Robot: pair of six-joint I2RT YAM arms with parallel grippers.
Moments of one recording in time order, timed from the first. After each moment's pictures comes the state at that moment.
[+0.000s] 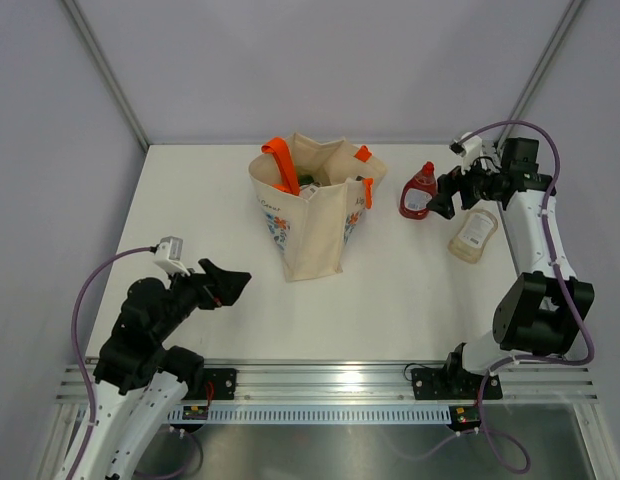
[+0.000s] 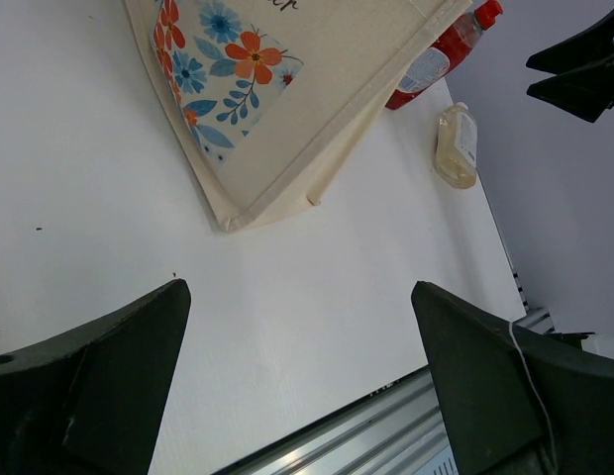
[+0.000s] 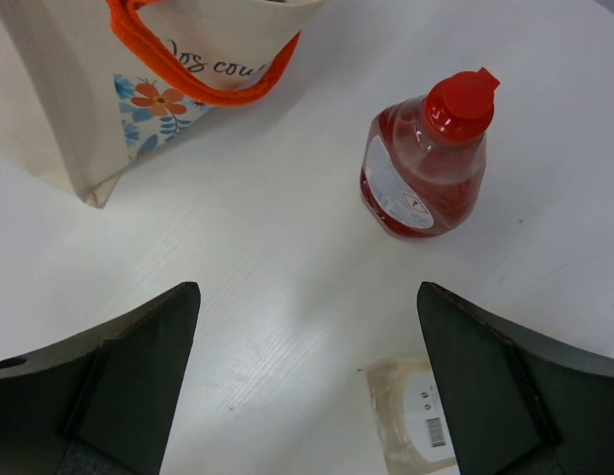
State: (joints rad) left arm -0.37 0.27 0.61 -0.60 0.16 -0.65; right arm -0.20 1.50 1.37 -0.72 -0.76 -0.61
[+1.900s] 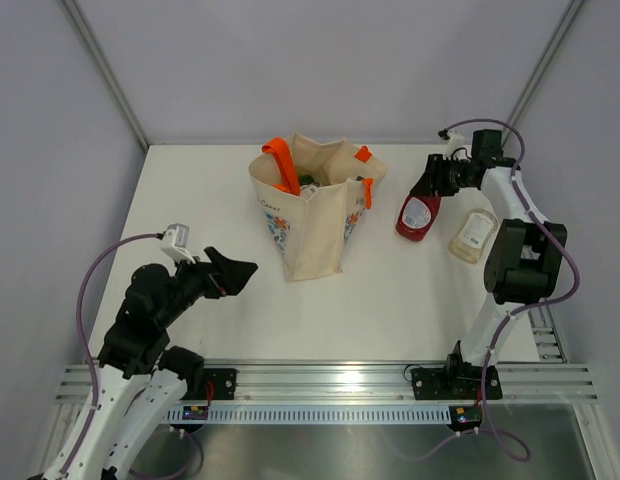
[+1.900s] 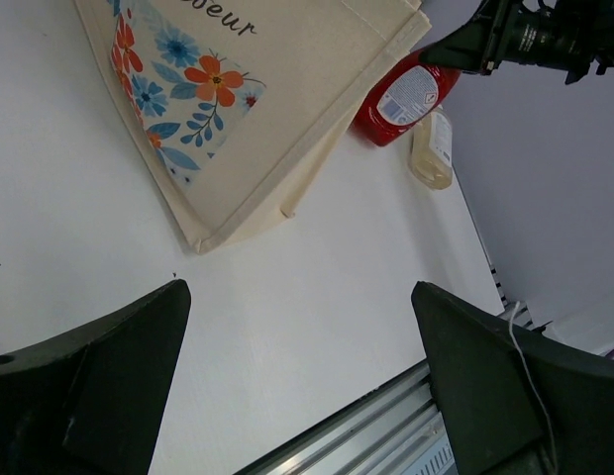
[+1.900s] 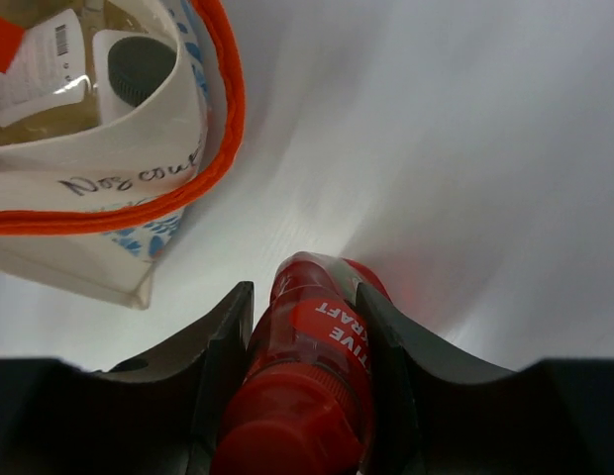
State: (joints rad) left arm -0.37 0.40 0.64 -0.49 0.21 -0.66; right arm -0.11 1.92 1.59 -0.59 -0.71 -0.19
